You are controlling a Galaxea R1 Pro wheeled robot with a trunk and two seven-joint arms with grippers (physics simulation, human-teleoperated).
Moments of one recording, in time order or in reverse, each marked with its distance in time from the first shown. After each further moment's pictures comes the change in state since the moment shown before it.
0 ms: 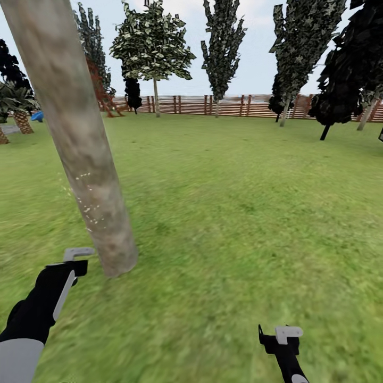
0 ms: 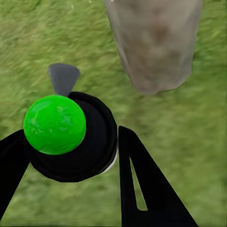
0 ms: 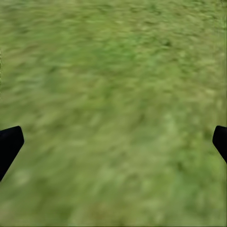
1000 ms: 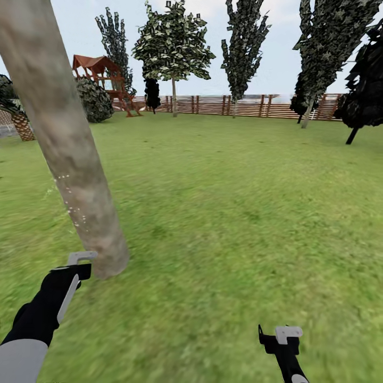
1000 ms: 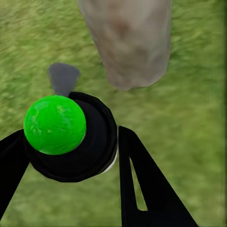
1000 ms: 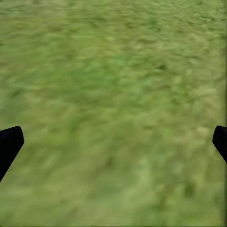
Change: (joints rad) left arm 0.001 -0.015 -0.002 0.066 0.003 -0.059 0.002; right arm 0.000 0.000 0.000 0.000 0.000 0.000 0.000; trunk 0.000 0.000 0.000
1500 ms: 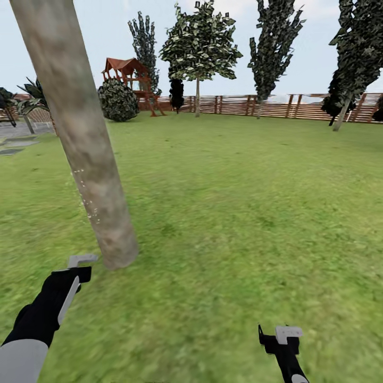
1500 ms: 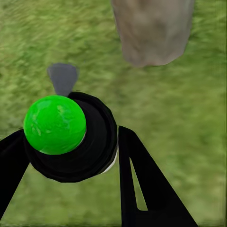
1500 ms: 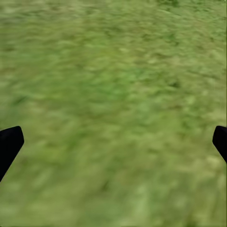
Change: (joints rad) left arm 0.000 0.000 -0.001 0.033 0.001 -0.003 0.001; right arm 0.000 0.000 0.000 0.000 0.000 0.000 0.000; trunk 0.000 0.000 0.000
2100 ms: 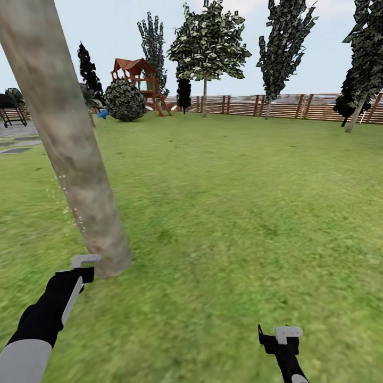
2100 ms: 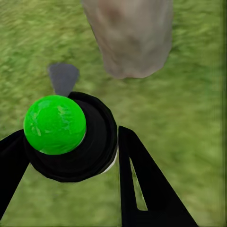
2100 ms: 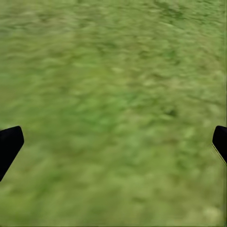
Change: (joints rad) left arm 0.000 -0.019 -0.003 0.002 -0.011 0.000 0.000; right arm 0.000 0.000 0.000 0.000 0.003 0.000 0.002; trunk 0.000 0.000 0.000
